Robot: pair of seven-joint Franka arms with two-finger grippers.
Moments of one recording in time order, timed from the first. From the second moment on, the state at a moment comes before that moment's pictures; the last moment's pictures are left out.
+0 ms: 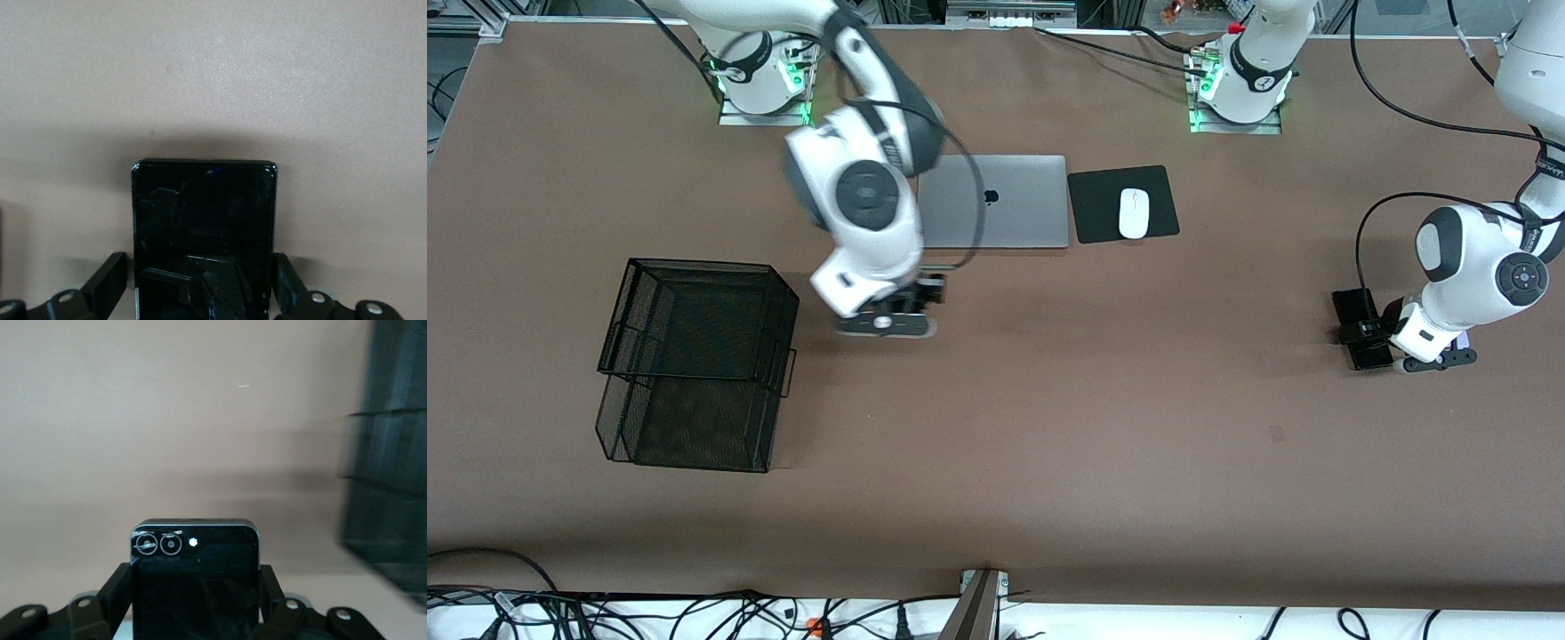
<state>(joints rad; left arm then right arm) 0.66 0.59 -0.34 -2.03 0.36 2.49 -0.11 0.59 0.47 -0.08 -1.45 -0.02 1.82 0.49</state>
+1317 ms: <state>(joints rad) 0.42 0.53 -0.63 -1.72 0.19 1.96 -0.15 0.42 0.33 -0.52 -1.97 0.17 2.17 -0.31</state>
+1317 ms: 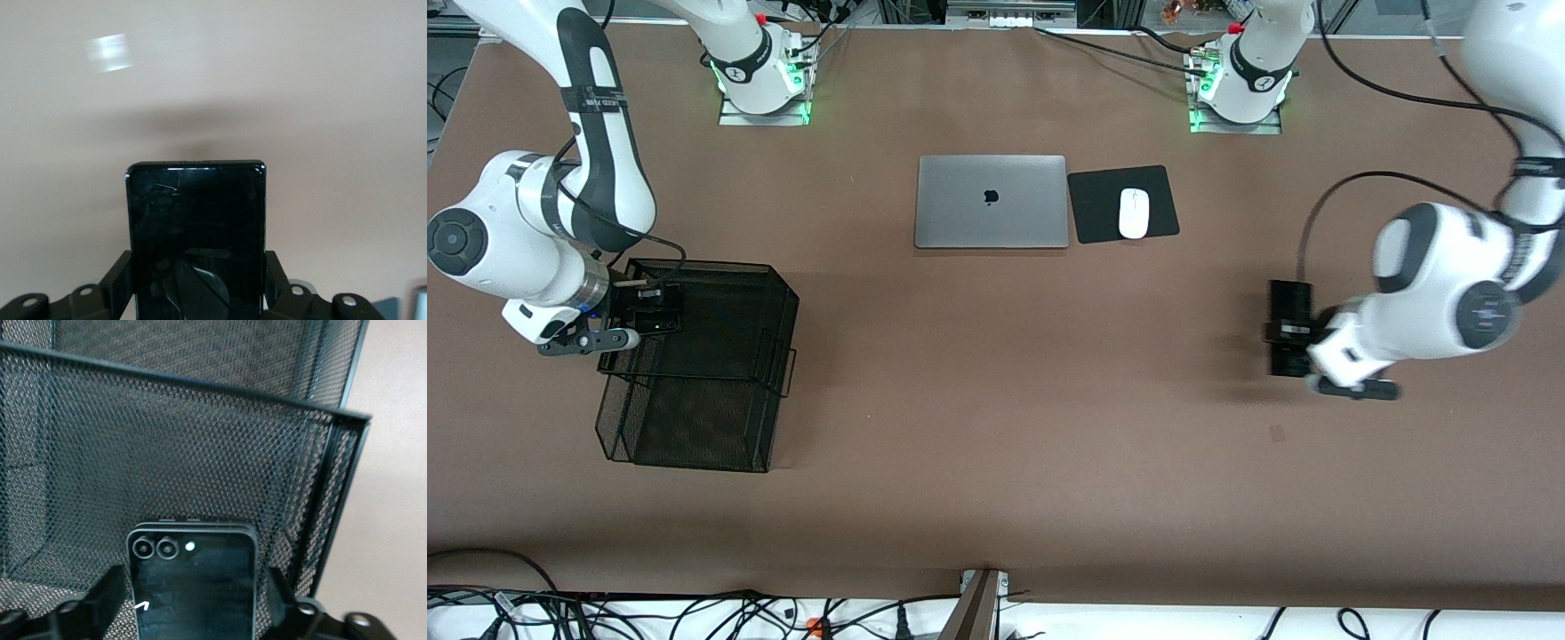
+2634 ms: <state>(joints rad) -0.35 0.88 -0.40 -1.56 0.19 2.53 -0.85 0.58 0.38 -0.50 -1.65 0.16 1.87 -0.06</state>
